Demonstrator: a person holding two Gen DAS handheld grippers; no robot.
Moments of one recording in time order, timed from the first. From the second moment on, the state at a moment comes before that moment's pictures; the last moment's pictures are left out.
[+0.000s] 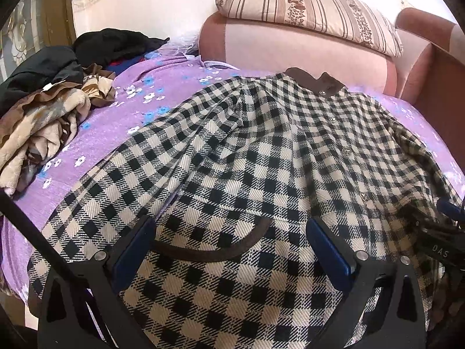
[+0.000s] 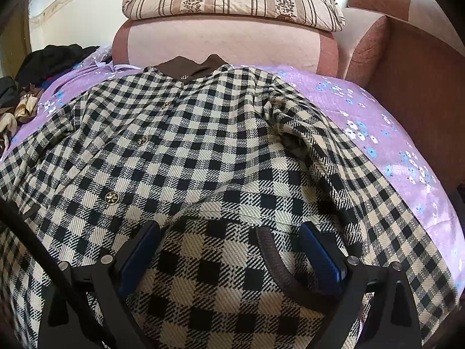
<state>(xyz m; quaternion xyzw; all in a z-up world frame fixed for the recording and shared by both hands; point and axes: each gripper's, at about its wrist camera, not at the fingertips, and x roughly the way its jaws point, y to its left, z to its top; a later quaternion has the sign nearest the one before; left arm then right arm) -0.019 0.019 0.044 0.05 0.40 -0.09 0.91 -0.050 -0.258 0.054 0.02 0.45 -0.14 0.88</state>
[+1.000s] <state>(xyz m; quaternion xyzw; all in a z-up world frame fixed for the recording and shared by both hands) -0.026 0.028 0.040 0.06 0.39 -0.08 0.91 -0.051 -0.258 0.050 0.02 0.45 -0.15 0.88</state>
